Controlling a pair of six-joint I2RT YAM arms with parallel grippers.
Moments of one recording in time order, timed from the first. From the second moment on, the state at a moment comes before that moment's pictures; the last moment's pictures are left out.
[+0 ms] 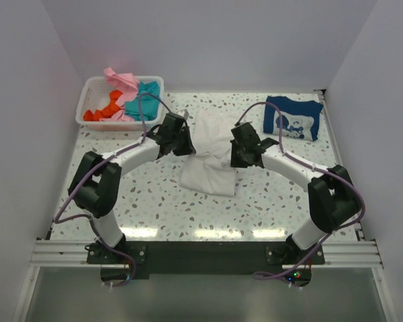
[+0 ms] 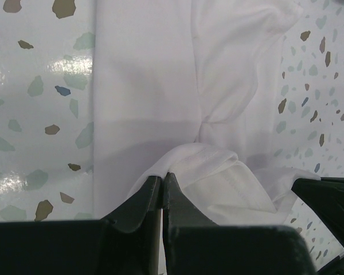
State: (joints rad) left arm -0.50 1.76 1.18 -0.23 0.11 -0.59; right arm 0.55 1.60 1.09 -0.47 0.11 0.55
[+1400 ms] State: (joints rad) left arm -0.49 1.49 0.99 -0.19 0.15 -0.57; right arm 0.51 1.56 1.09 -0.38 -0.15 0.49
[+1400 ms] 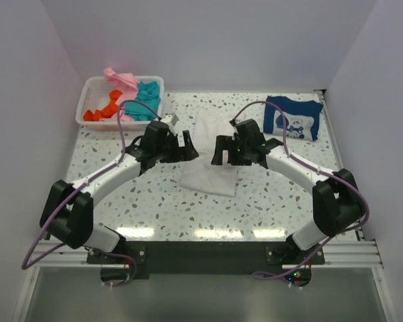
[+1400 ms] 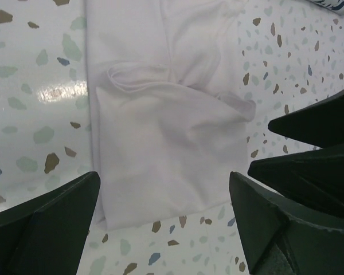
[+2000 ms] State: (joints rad) left arm -0.49 1.18 0.68 -0.26 0.12 -0.64; right arm 0.55 1.87 1.22 -0.33 -0.14 0.48
